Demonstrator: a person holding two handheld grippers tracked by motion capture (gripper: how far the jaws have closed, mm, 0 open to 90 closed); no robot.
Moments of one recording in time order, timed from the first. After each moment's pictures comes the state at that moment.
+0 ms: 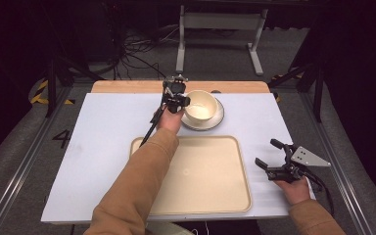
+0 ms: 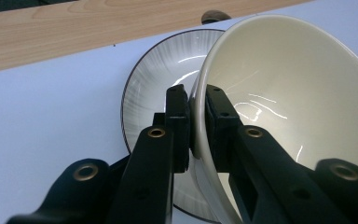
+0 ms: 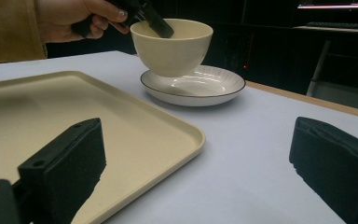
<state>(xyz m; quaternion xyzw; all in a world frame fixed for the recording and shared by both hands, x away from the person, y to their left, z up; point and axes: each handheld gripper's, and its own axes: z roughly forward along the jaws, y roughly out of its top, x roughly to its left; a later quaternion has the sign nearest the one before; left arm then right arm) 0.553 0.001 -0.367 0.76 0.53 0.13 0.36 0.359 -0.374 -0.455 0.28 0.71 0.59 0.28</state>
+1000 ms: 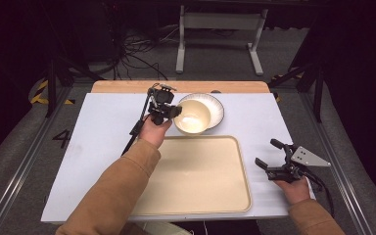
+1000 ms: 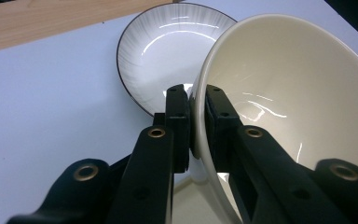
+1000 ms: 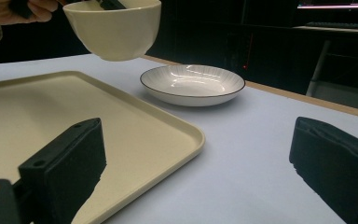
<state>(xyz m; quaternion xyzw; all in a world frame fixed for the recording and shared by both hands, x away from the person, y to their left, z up) 0.490 0.045 -0.345 0.79 0.47 0.10 0.38 0.359 -0.374 -0.455 0.28 0.71 0.59 0.28</state>
